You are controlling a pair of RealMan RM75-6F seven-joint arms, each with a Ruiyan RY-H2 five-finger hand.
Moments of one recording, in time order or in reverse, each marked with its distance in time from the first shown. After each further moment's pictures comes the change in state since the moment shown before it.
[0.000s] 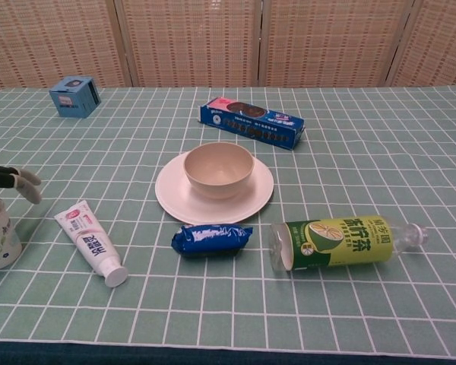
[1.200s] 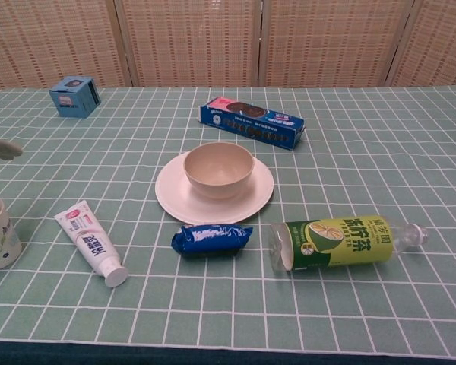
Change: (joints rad) left arm 0.086 0.169 -0.047 -0.137 0.112 0.020 -0.051; right arm 0.071 0.019 -0.012 -0.051 -0.004 0.019 -0.072
